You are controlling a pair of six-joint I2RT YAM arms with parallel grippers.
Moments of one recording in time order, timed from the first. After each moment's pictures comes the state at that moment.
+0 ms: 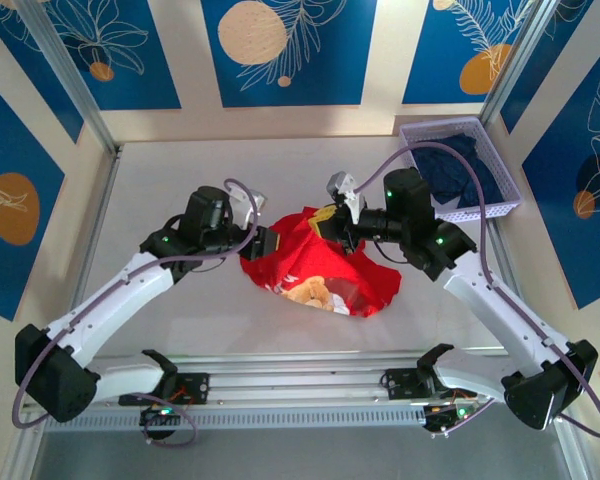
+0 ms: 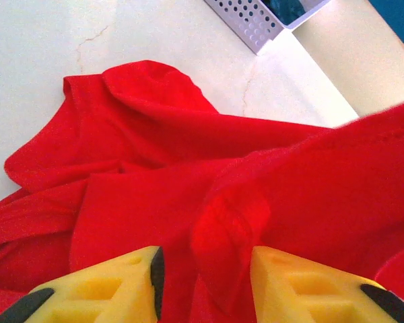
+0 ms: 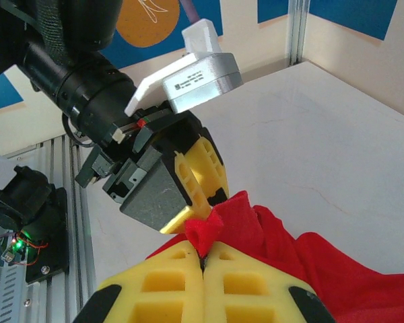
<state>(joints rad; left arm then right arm) -0.58 1.21 1.04 -0.47 0.38 -0.28 0.57 1.11 1.14 -0.43 -0.61 -0.10</state>
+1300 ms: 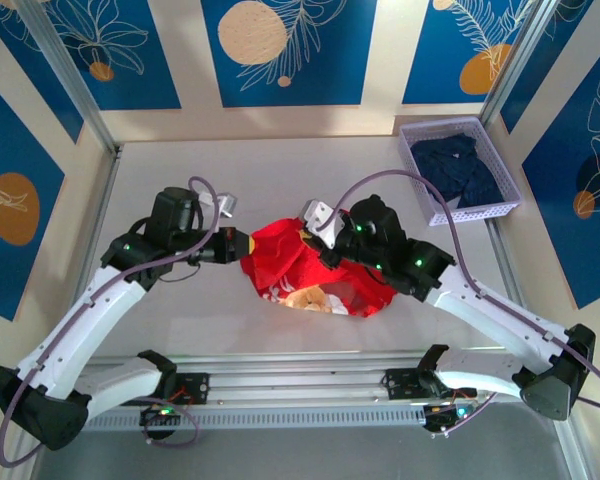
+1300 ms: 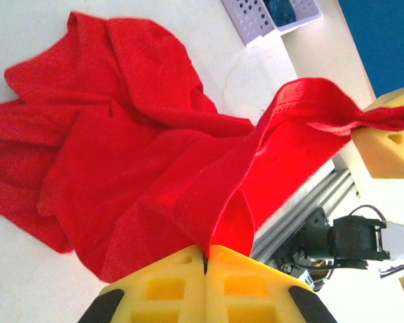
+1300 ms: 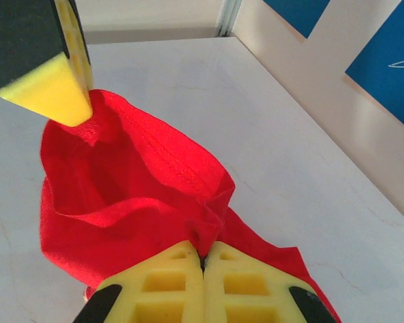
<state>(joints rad) -0.50 1.05 1.12 -0.78 0.47 -0.46 0.84 1.10 1.06 -0.39 -0.05 -0.34</state>
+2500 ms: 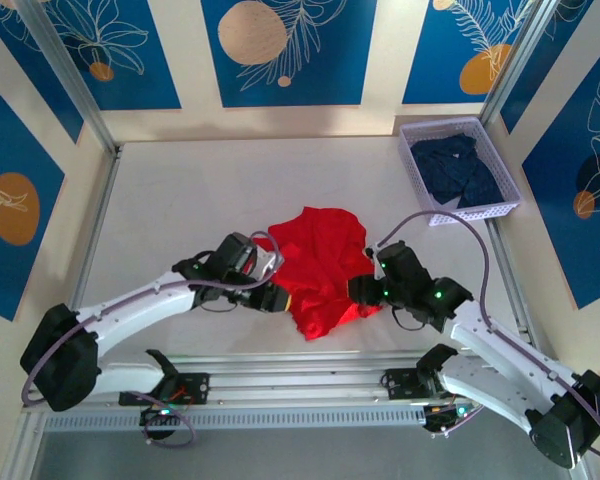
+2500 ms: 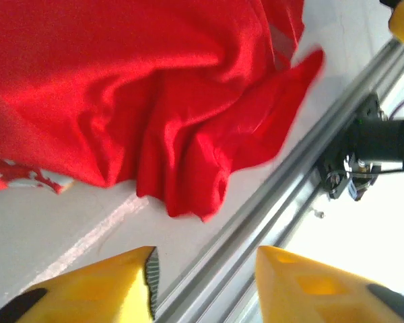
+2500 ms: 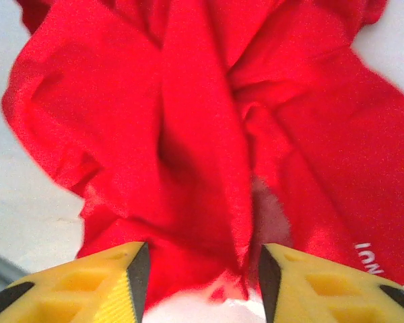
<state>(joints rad) -0.73 1.25 0.78 -0.47 0.51 -0.48 0.63 0.86 0.64 -0.66 -0.03 0.49</state>
